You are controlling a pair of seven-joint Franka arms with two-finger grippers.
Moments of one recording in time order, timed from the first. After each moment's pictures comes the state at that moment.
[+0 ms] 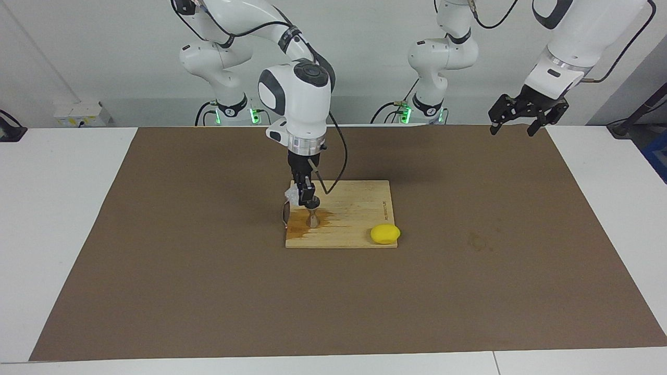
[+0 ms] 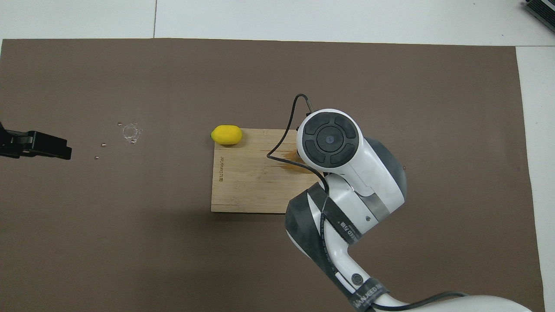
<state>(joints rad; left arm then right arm) -0.02 -0.07 -0.03 -1.63 -0.05 1.53 0.04 0.45 0.25 0.09 -1.71 -0.23 2.04 1.96</state>
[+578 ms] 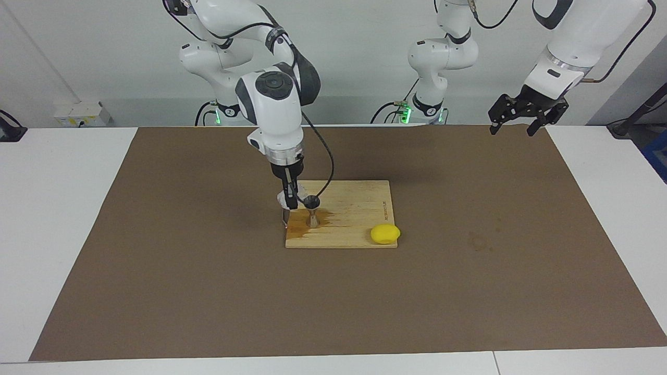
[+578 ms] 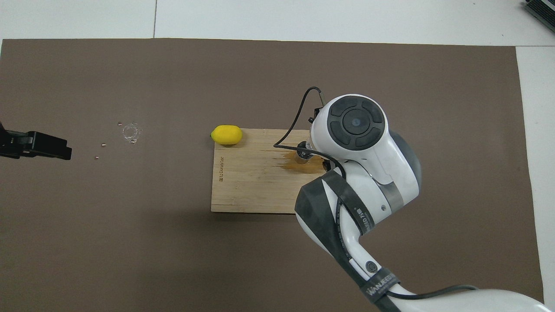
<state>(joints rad) -0.02 -0.07 -0.03 -1.63 -0.05 1.53 0.04 0.32 0.26 0.09 -1.71 -0.01 2.04 1.93</state>
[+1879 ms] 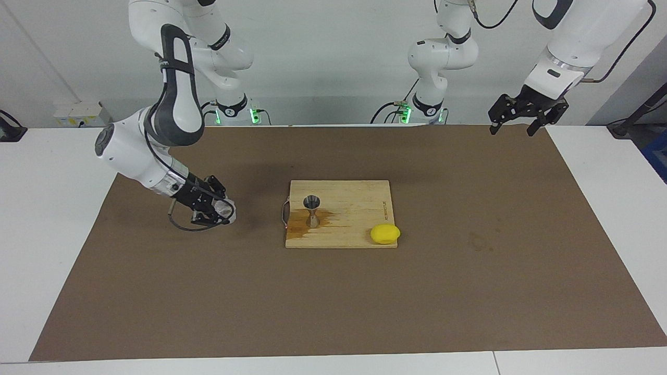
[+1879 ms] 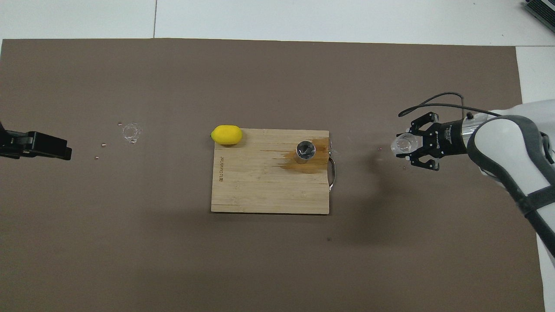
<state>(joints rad) -0.02 -0.07 -0.03 -1.63 -0.05 1.53 0.04 -0.18 0.20 0.08 -2.03 0.66 2.10 1.19</state>
